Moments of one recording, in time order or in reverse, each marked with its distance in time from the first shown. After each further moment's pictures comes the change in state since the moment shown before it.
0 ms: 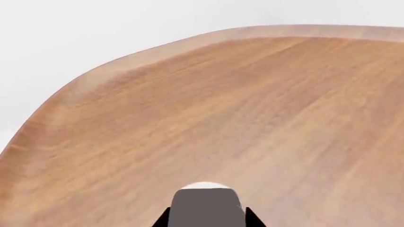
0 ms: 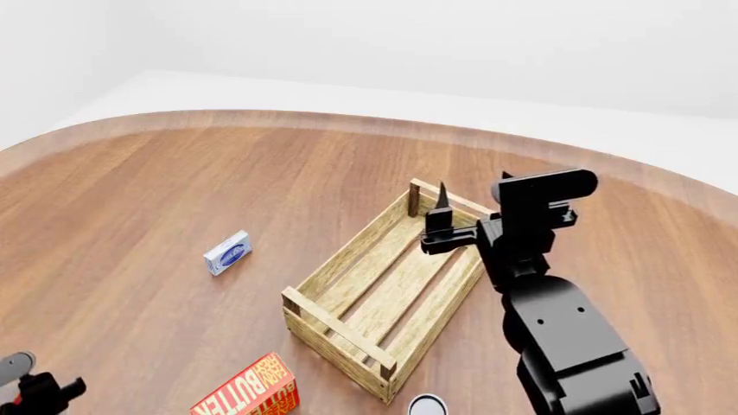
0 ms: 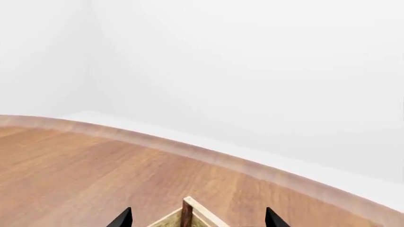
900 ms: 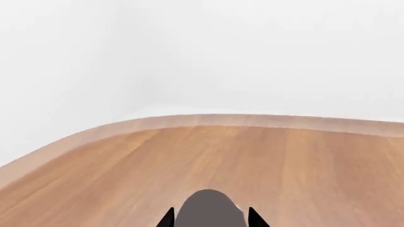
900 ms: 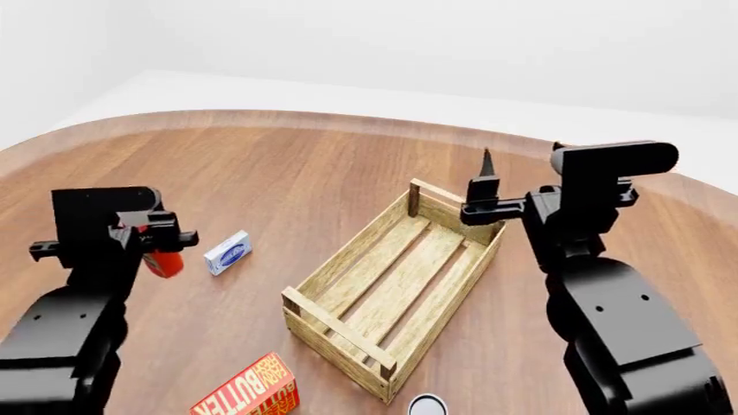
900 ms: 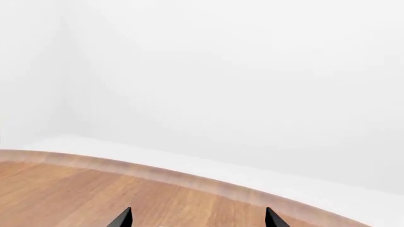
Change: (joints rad) left arm -0.516 -0.022 0.405 0.121 0.017 -0.277 0.140; right arm 0.026 0.083 0.104 -0.161 0.086 0.114 0.039
